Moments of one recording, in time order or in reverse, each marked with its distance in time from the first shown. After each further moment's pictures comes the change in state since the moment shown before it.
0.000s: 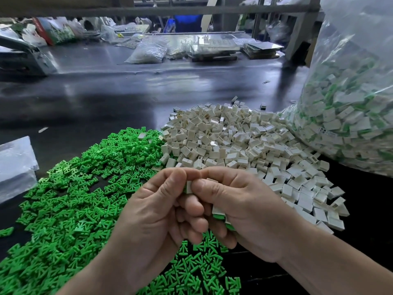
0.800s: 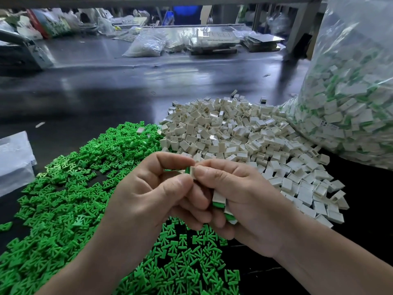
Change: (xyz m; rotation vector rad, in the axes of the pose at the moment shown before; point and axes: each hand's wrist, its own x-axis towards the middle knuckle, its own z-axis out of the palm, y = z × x) left_hand 0.000 0.007 -0.010 0.384 -0.058 0.217; right_hand 0.001 -0.001 0.003 0.130 -0.005 0.002
